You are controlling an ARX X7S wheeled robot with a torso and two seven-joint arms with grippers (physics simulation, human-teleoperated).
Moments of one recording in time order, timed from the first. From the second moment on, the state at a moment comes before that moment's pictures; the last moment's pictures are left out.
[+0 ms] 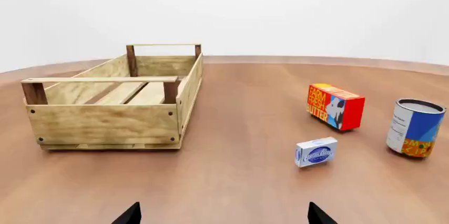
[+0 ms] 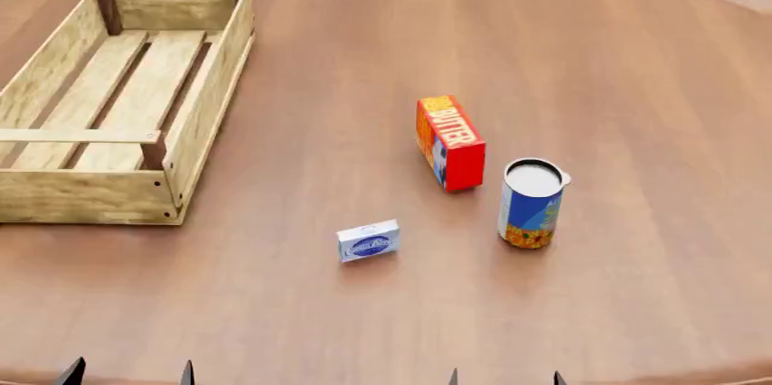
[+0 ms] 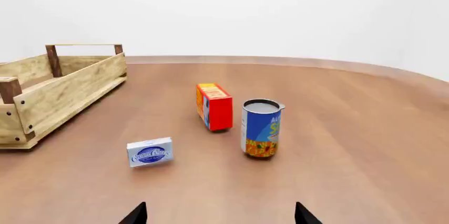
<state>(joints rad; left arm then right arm) 0.00 0.00 0.00 0.00 0.00 0.00 0.00 0.00 0.00 0.00 0.00 0.00 0.00 0.00</state>
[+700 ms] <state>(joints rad) 0.07 -0.07 0.09 0.07 0.02 0.23 -0.14 -0.09 0.07 -0.08 -0.11 0.00 -0.19 0.14</state>
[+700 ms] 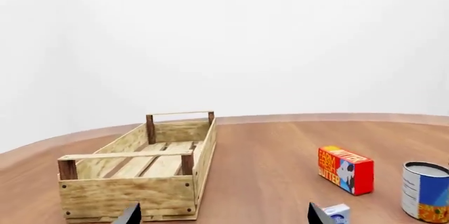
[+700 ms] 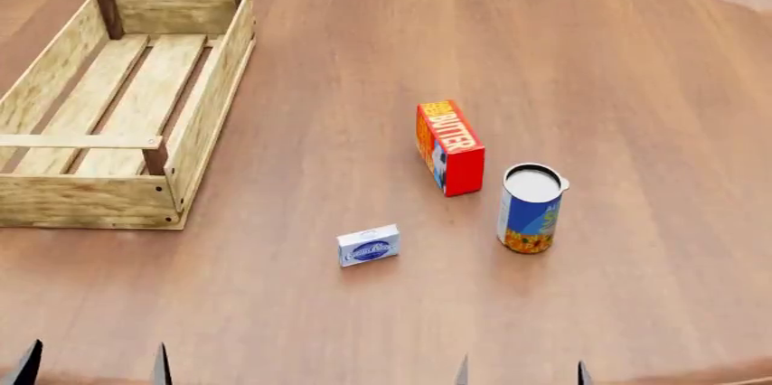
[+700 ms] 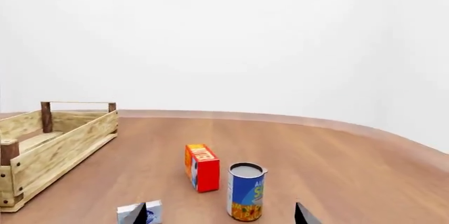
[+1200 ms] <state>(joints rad) 0.23 -0.12 0.10 0.26 0.04 0.49 -0.22 -0.22 0.10 -0.09 -0.24 -0.07 -0.46 0.26</state>
